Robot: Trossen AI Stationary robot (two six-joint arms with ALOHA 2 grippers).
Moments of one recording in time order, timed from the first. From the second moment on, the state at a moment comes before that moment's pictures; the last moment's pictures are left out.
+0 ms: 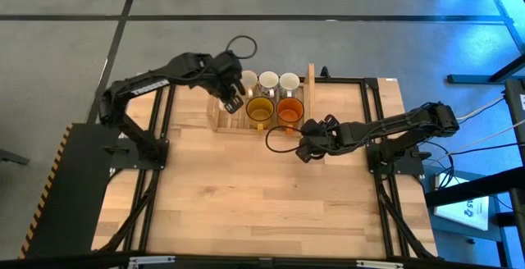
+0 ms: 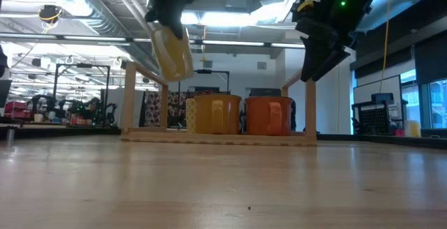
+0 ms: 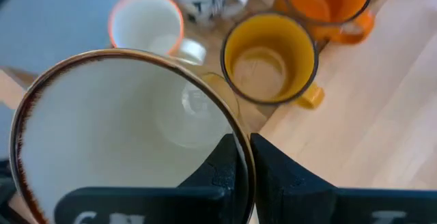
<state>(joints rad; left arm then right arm) 0.41 1.54 1.64 -1.17 -0.11 -0.22 0.14 1.46 1.03 -0.81 0.55 0.73</state>
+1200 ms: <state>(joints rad) 0.39 1.80 1.52 -1.10 -0.07 -0.23 0.14 1.46 1.03 -0.80 0.55 0.70</state>
